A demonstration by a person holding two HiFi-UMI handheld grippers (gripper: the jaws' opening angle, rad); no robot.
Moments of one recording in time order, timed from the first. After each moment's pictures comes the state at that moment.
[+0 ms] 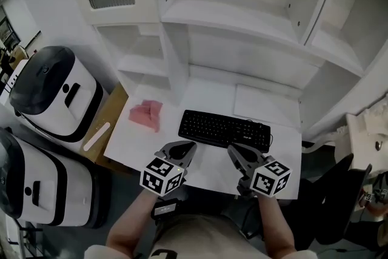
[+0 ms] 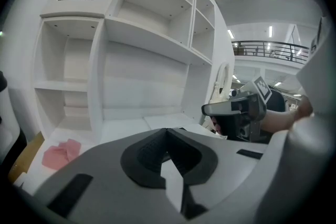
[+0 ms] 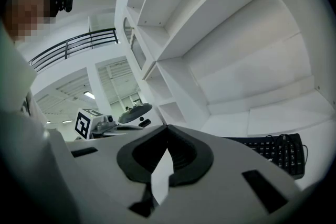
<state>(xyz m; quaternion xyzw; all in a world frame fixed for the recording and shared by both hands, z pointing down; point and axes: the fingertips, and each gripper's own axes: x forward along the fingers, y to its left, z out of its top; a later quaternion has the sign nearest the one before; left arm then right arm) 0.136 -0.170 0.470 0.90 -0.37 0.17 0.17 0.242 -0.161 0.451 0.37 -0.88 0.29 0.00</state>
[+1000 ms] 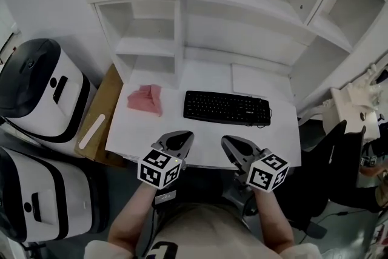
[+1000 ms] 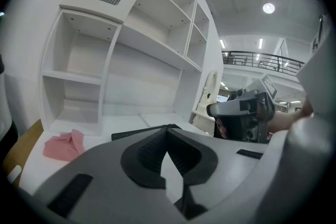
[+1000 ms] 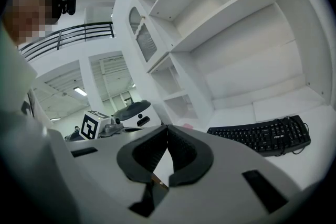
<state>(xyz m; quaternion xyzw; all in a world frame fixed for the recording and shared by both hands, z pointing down) 0.066 -0.135 0.476 0.92 -0.31 0.13 0.18 0.151 -0.103 0.439 0.42 -0.86 0.28 0.02</state>
